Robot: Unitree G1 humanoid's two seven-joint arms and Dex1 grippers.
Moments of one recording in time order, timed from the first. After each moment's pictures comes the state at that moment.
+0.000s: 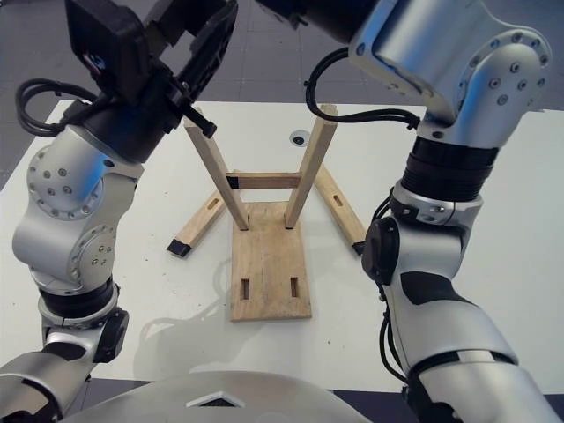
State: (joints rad) left arm -0.54 0.29 -0.13 -0.64 -0.23 0.54 -0.25; right arm -1.11 -0.27 -0.26 0.07 1.60 1.10 -0.13
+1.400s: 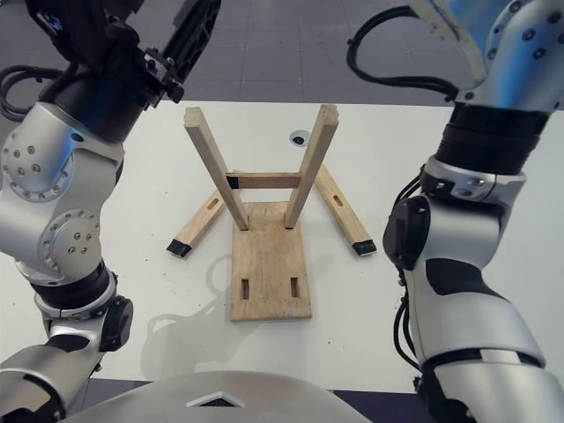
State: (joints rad) left arm -0.60 0.26 0.00 -0.64 -0.33 0.66 -0.25; right arm -1.21 -0.41 -0.26 0.21 1.24 0.91 0.04
